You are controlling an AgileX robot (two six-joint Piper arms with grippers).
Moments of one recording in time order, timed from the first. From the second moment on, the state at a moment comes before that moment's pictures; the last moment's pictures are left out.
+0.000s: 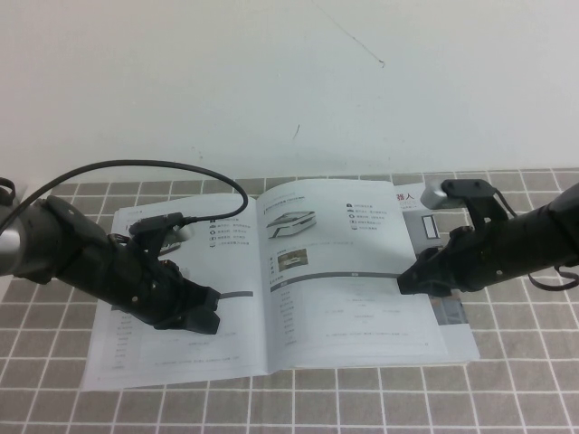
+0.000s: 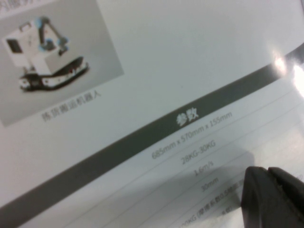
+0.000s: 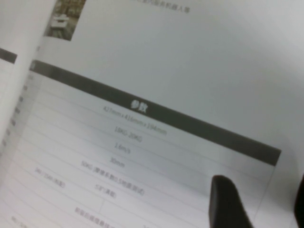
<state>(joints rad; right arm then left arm) 0.22 2.05 -1.17 1.10 0.59 -1.08 -0.12 1.98 -1.14 -0.87 0.75 0.77</state>
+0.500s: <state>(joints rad) 0.22 2.06 -1.17 1.29 0.68 -1.22 -0.12 1.98 -1.14 -0.87 0.75 0.77</state>
